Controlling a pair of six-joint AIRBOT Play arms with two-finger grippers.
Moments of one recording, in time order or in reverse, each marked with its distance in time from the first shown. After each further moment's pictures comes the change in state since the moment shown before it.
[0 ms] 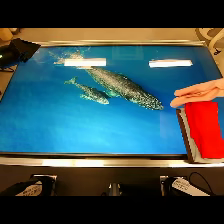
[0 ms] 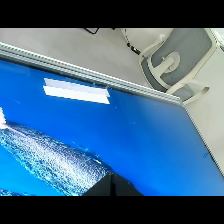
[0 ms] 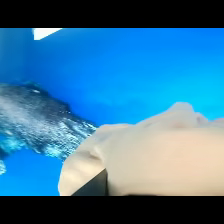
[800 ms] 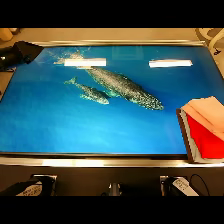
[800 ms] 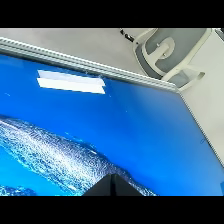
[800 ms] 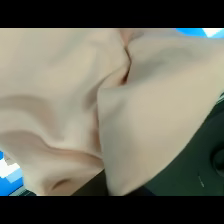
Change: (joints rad) left arm -0.025 0.000 0.000 -0.002 -0.034 0.028; right arm -0.166 0.154 -0.253 -0.581 0.242 0.064
